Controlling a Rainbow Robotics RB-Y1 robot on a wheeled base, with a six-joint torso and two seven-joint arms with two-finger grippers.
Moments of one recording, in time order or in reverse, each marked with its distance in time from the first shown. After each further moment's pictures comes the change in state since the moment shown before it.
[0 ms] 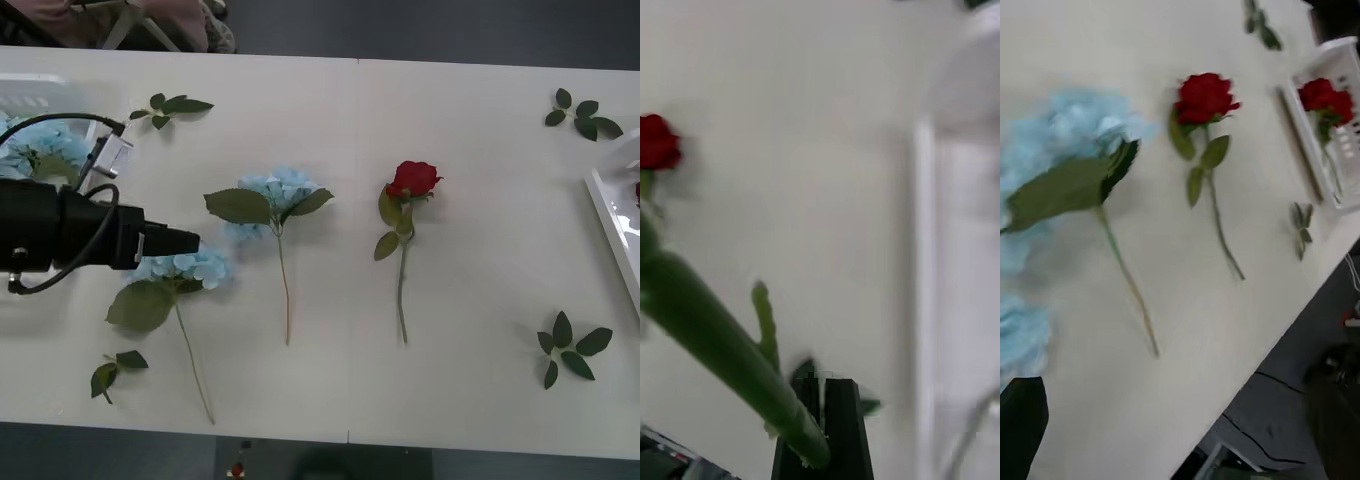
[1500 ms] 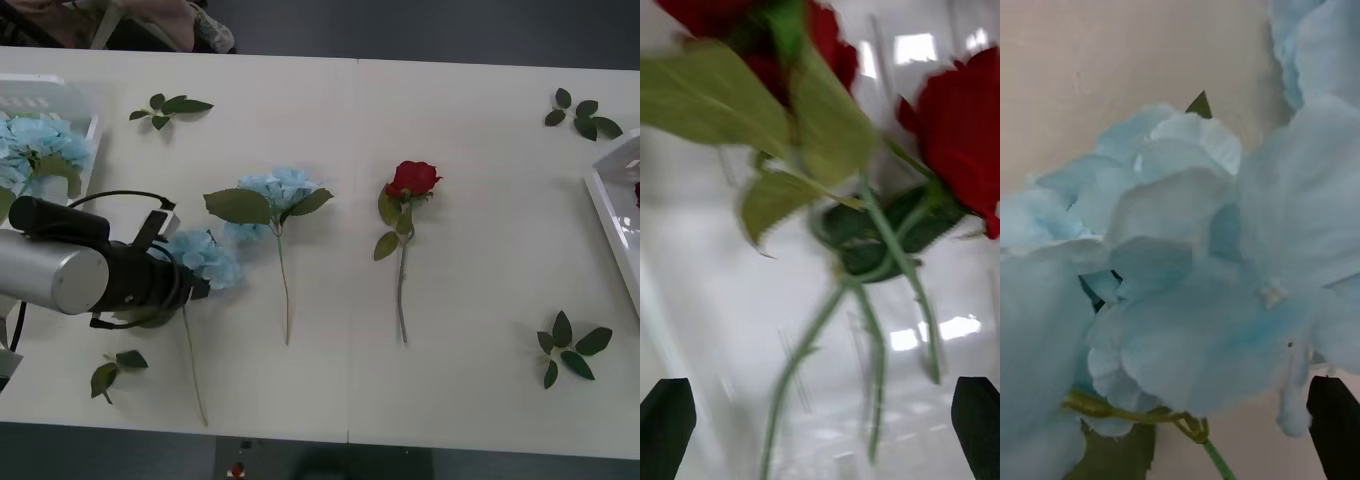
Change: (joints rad) right arm 0.000 0.025 0.121 0.198 0.399 -0.339 -0.047; left arm -0.022 -0.204 -0.265 0.172 -0.867 -0.091 0.100
